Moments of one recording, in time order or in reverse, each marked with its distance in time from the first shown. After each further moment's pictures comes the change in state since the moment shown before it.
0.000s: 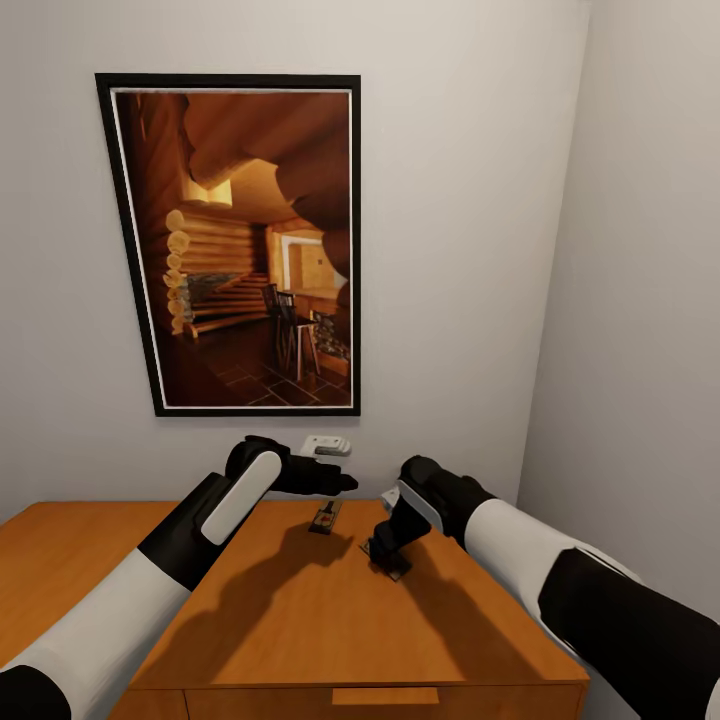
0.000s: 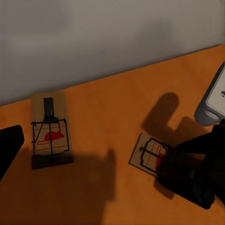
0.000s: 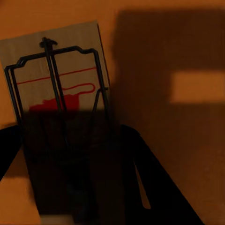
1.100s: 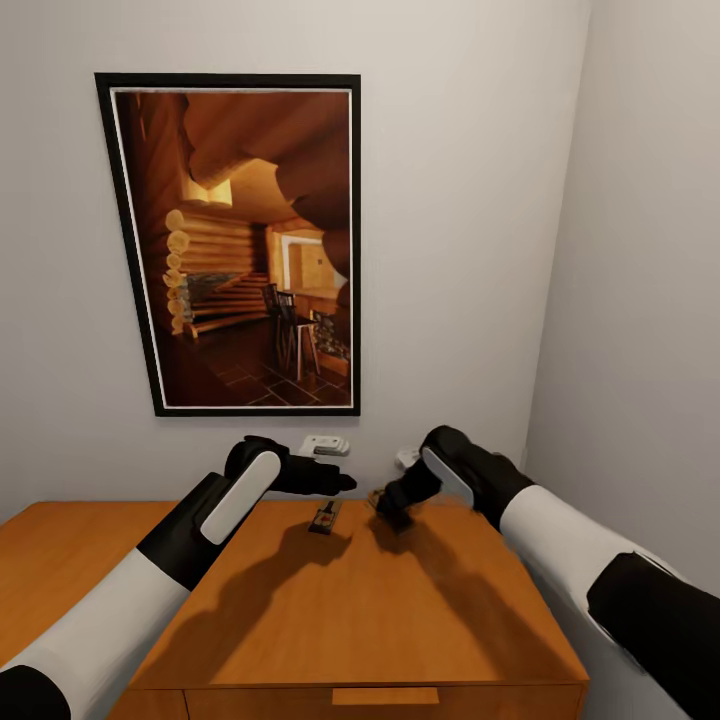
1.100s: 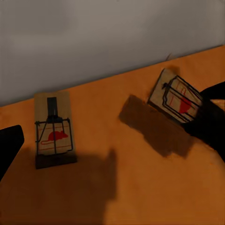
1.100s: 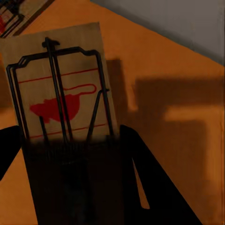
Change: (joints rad) left arm 0.000 0.002 0.001 0.003 -0.004 -0.001 0.002; right arm 0.002 -0.142 -0.148 -0.279 0.039 0.000 -0.008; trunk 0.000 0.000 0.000
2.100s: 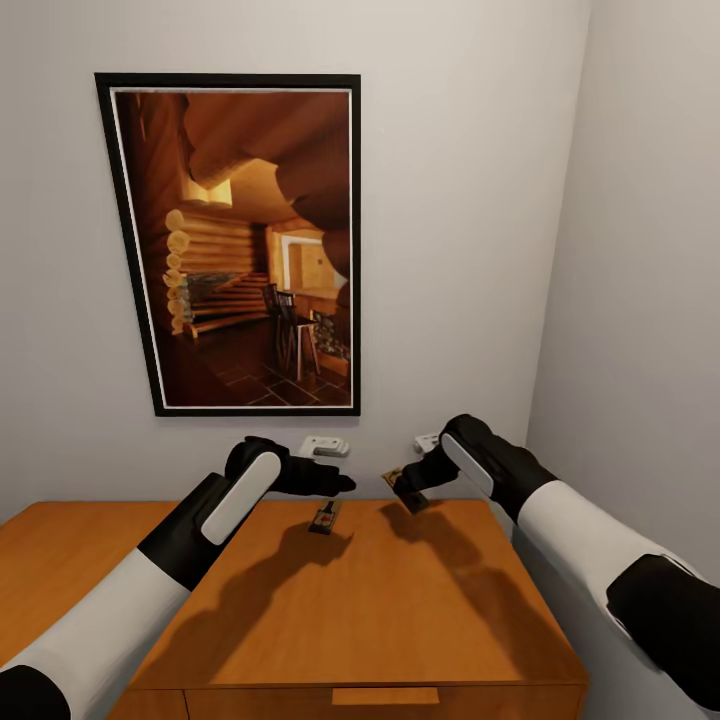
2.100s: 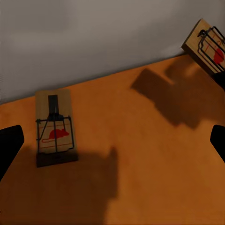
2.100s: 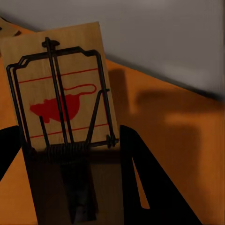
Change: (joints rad) left arm 0.000 0.001 -0.003 0.007 0.001 -0.001 0.001; right arm 0.000 -0.058 -0.101 -0.054 0.000 0.000 -0.075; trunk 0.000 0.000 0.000
